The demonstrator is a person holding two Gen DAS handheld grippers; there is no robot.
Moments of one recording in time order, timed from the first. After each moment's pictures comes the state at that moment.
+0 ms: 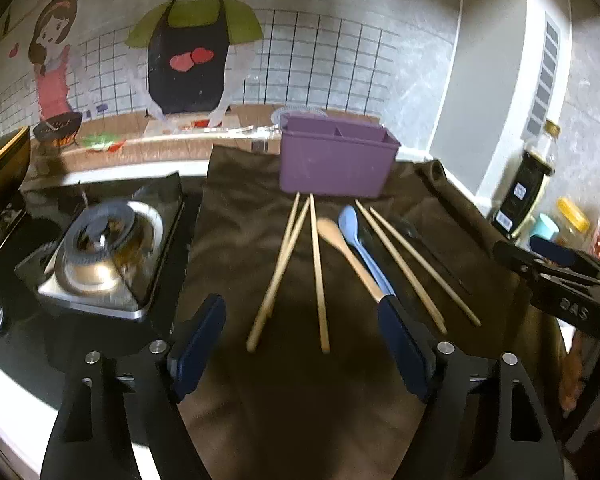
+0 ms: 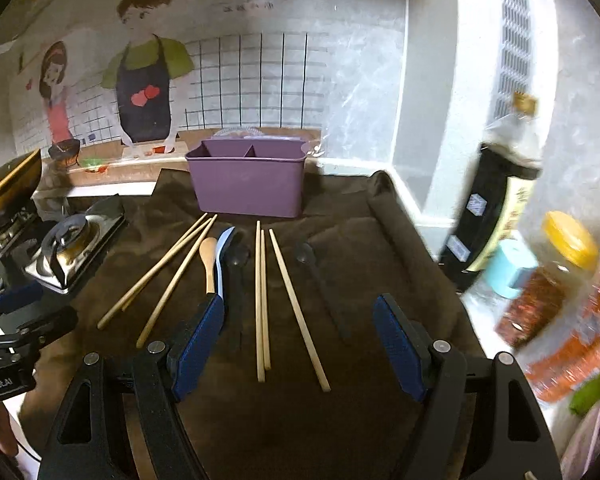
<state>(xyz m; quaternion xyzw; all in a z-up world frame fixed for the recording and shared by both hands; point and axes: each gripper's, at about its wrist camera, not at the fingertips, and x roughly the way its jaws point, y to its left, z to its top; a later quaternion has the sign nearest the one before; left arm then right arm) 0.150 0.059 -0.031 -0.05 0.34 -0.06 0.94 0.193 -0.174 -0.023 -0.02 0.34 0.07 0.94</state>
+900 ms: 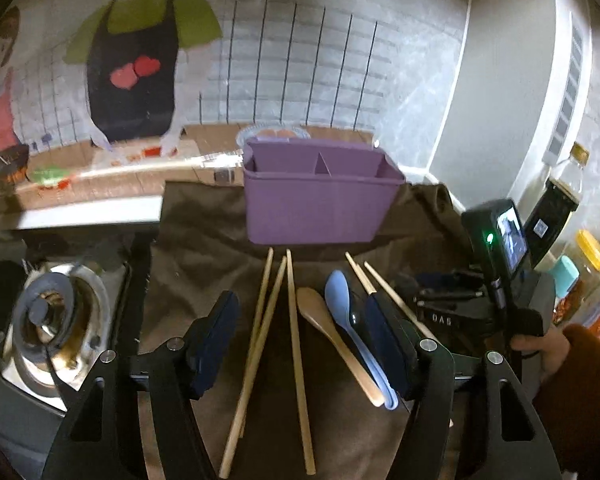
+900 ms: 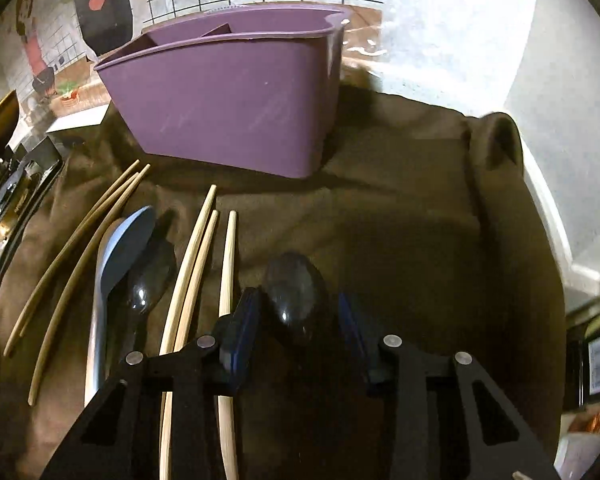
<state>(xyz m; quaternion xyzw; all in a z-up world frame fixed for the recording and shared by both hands) 0.269 0.032 -0.026 -0.04 0.36 -0.10 0.93 0.383 -0.166 -0.127 -0.08 0.48 0.15 0.86</state>
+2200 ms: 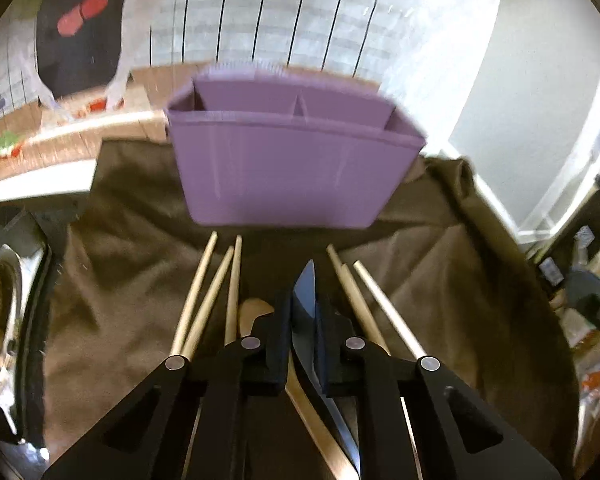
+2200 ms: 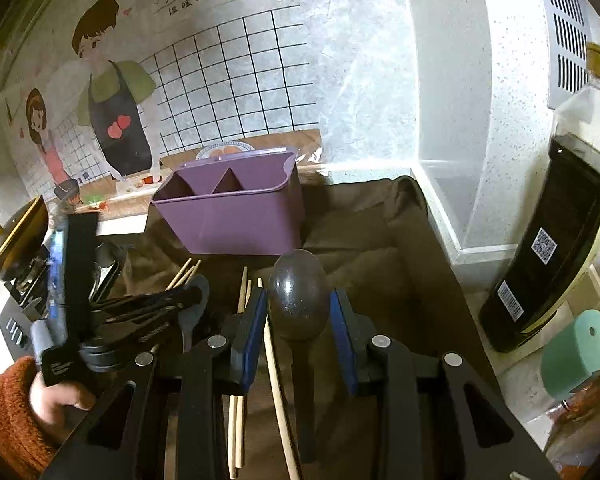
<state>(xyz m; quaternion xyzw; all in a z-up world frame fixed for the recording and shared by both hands) 0.341 -0.015 -0.078 -0.06 0.40 -0.09 0.91 0.295 -0.214 -0.025 0.04 0.36 0.12 0.93</state>
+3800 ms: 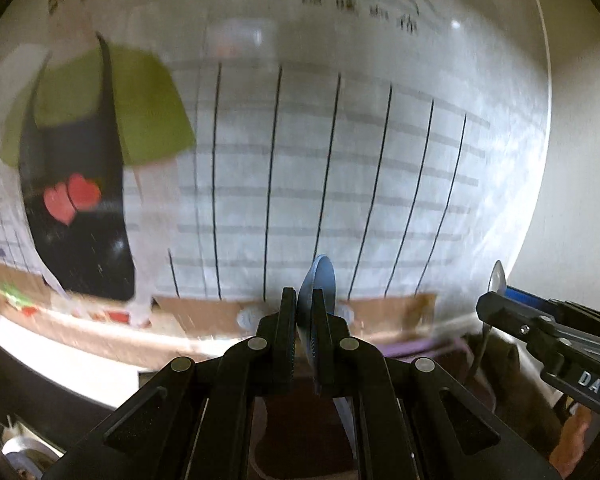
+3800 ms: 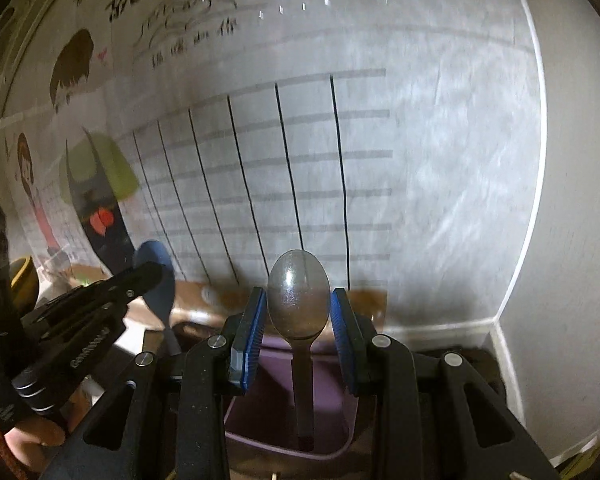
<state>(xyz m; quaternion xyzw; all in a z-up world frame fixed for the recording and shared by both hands) 0.466 0.034 0.007 -0.03 0.23 -0.07 0.97 0.468 -0.144 0.013 0.04 0.27 0.16 0.95</state>
